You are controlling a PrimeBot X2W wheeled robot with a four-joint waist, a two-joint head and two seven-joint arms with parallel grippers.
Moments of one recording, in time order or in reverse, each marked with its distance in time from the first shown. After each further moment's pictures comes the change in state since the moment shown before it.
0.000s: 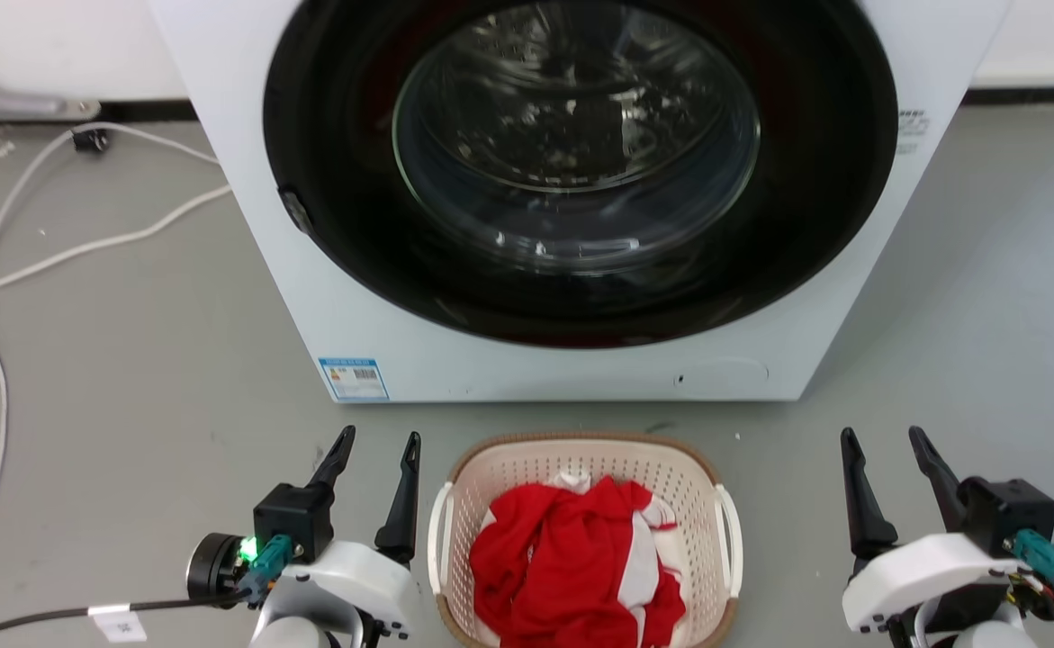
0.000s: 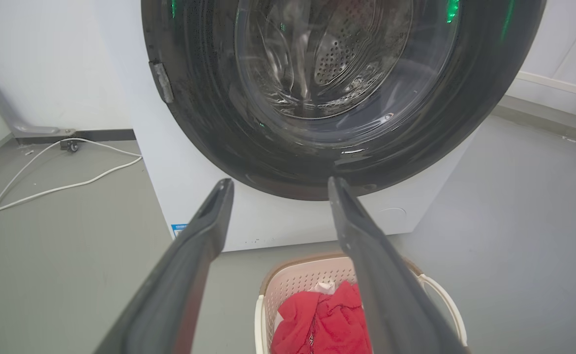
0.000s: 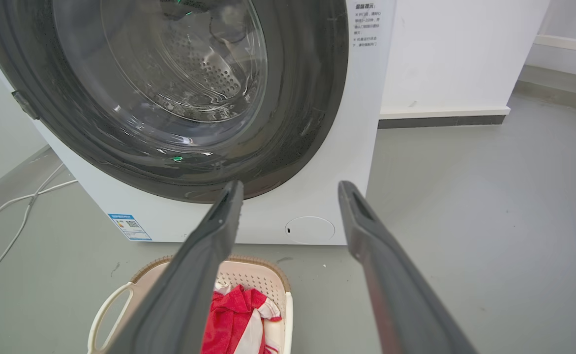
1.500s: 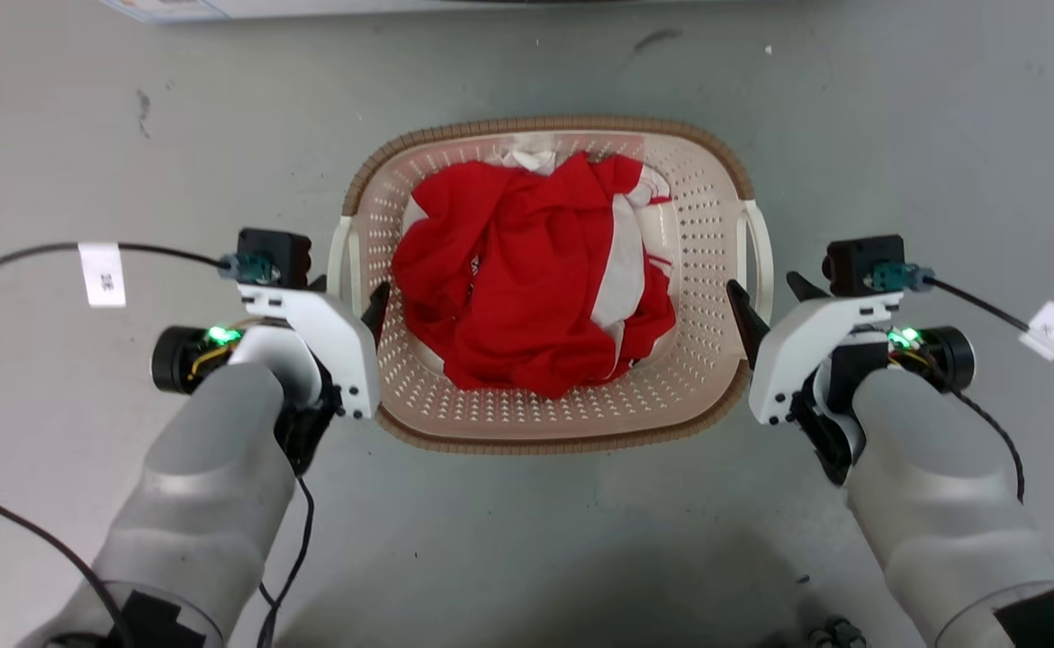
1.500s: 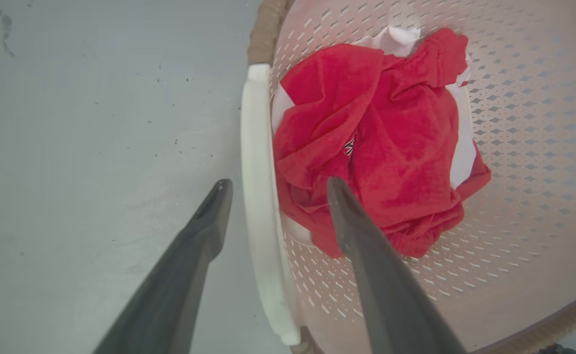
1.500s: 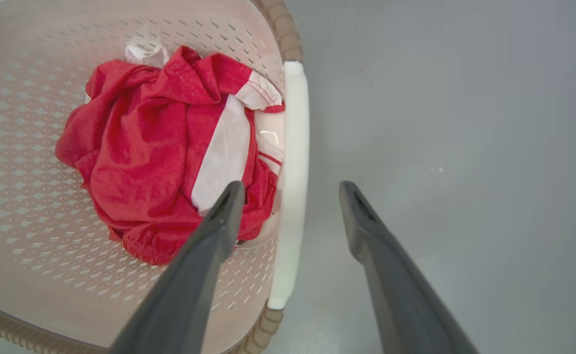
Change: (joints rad) left arm -0.701 0.161 -0.412 0.682 -0.479 -0.015 0.243; right arm -0.748 0.001 0.278 0.859 0.181 0.000 0.075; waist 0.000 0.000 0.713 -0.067
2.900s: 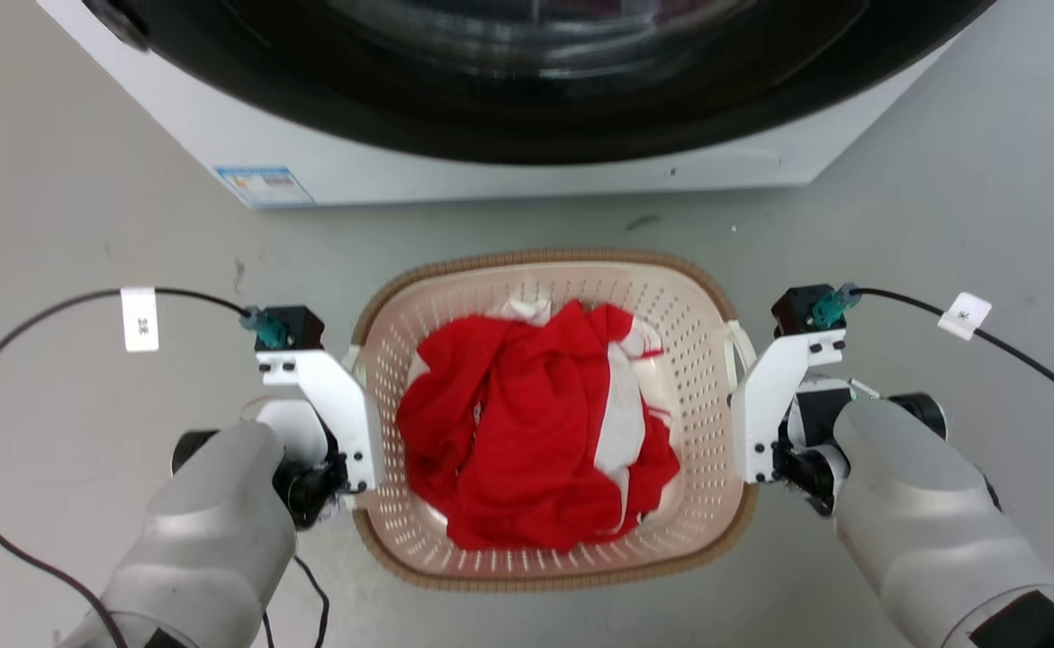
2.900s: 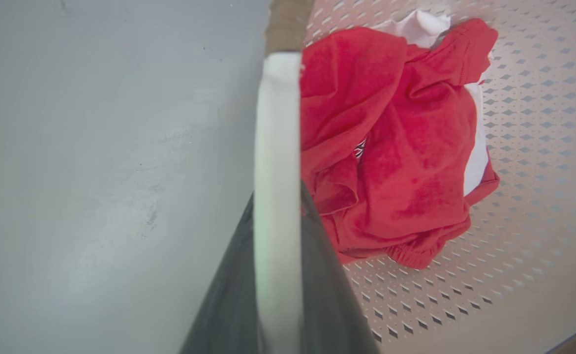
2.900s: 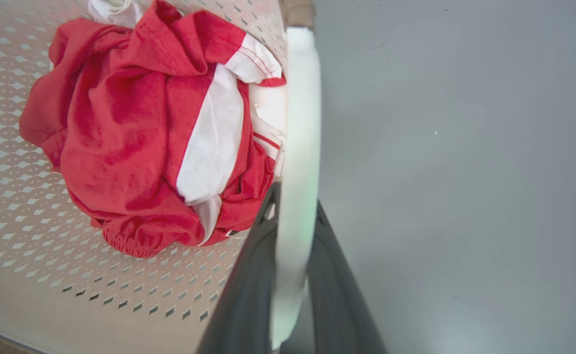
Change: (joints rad) left arm 0.019 0.027 -0.326 0.061 -0.451 0.008 0.255; right arm -0.034 -0.016 0.377 0.105 0.367 -0.007 0.360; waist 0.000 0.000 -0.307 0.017
